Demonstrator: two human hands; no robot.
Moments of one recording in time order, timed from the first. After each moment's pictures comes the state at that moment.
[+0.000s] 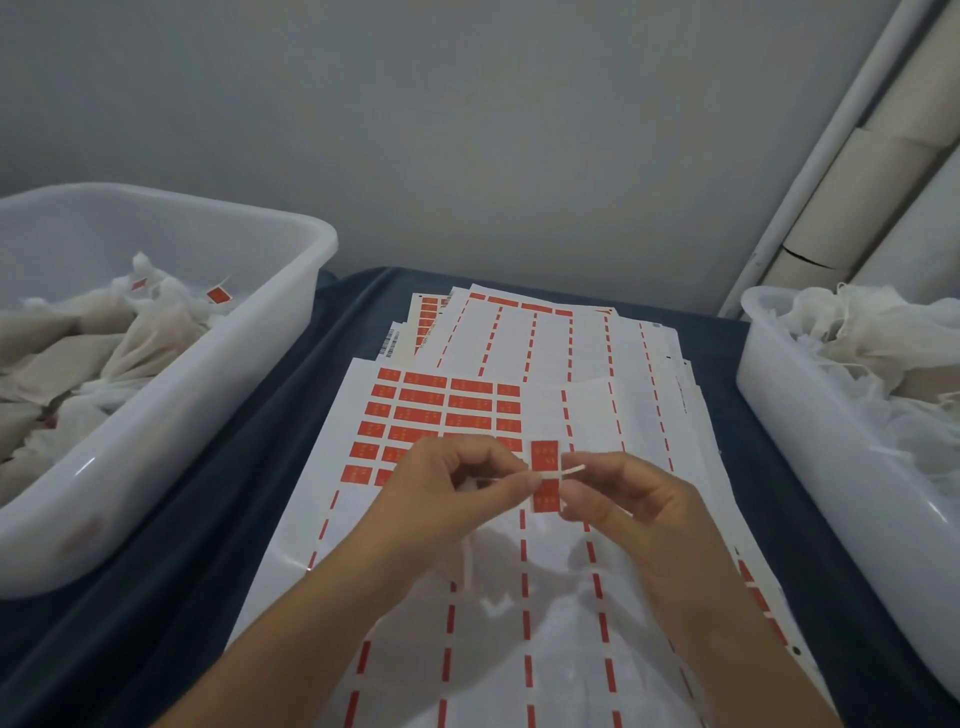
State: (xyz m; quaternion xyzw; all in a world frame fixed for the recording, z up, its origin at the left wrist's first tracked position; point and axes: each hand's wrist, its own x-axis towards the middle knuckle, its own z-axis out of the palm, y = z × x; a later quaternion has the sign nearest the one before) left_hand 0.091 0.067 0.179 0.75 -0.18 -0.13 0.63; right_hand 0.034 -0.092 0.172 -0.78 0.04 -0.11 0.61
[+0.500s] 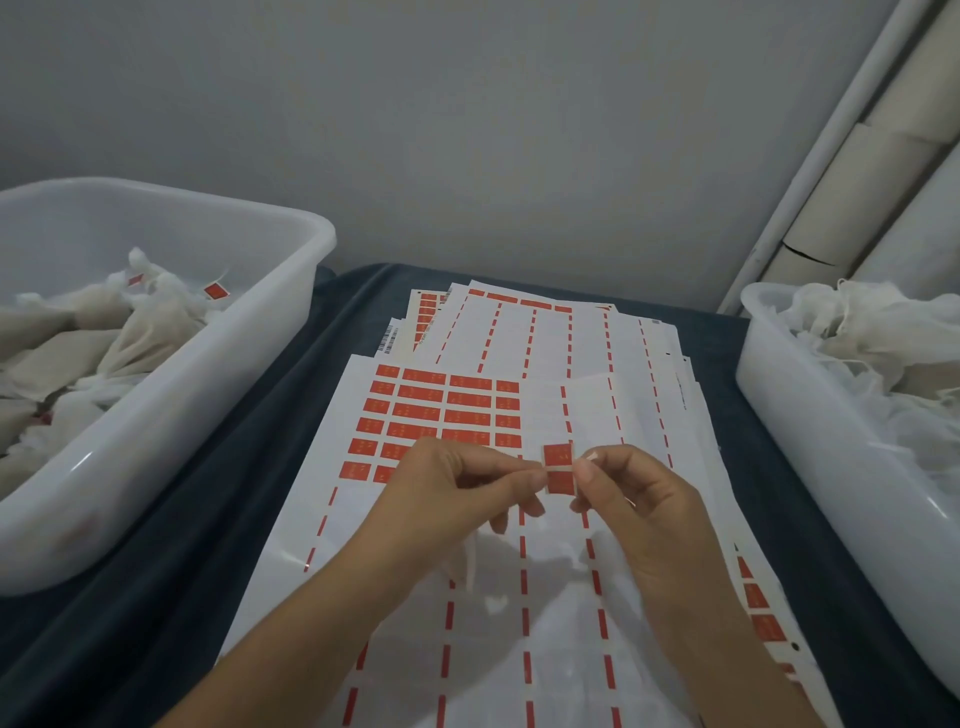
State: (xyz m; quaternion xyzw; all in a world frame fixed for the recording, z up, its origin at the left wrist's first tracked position) left_hand 0.086 0.065 0.181 0.73 -0.17 -0.15 0.64; right_hand 0.034 -0.083 0.167 -0.76 0.08 -0.16 0.62
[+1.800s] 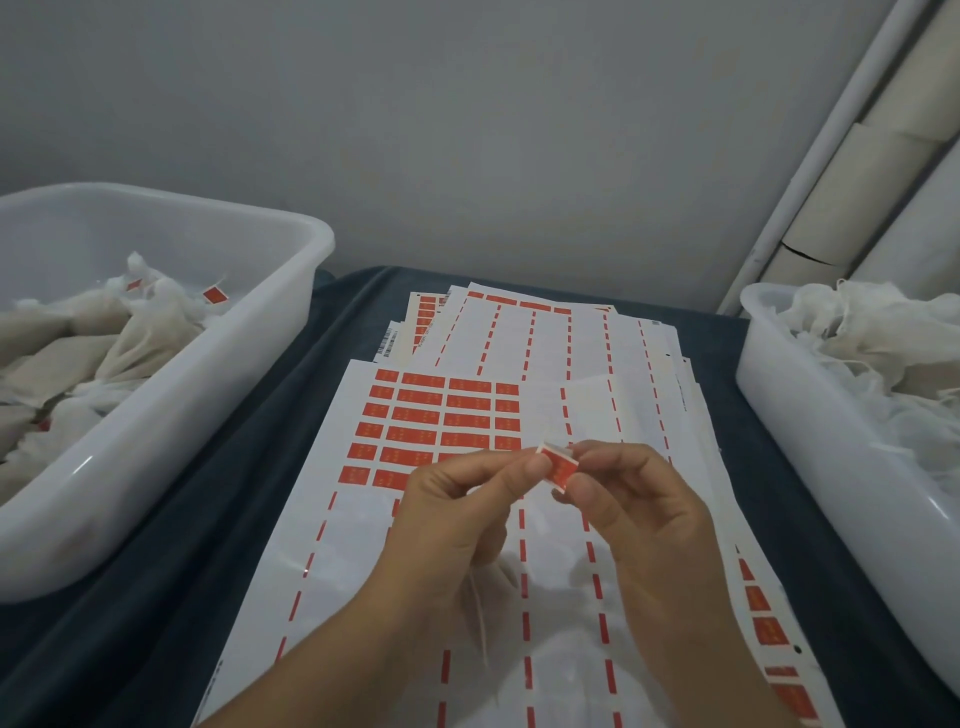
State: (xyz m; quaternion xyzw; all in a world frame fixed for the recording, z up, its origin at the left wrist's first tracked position) left_hand 0.065 0.054 0.181 0.60 -0.05 -0.15 0.79; right_hand 0.028 -0.073 0.168 -0.71 0.04 -0.20 0.68
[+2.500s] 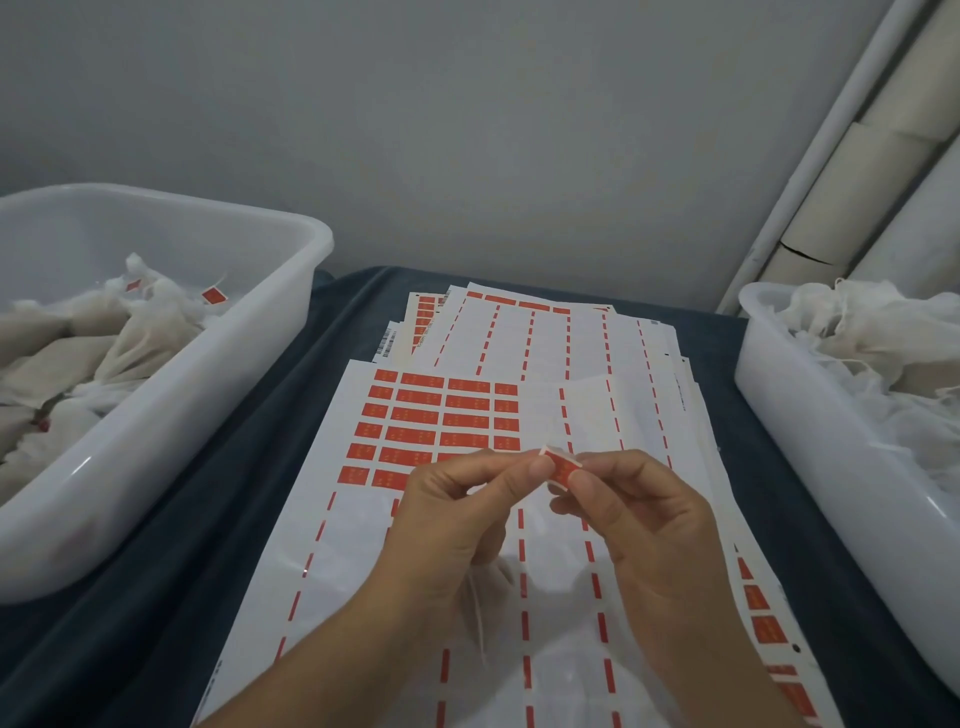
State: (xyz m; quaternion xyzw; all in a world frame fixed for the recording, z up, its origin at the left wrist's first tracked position) left_hand 0.065 0.055 0.182 0.59 -0.07 -0.16 0.79; right_hand 0.027 -0.075 0.170 -0.70 0.05 -0.20 0.68
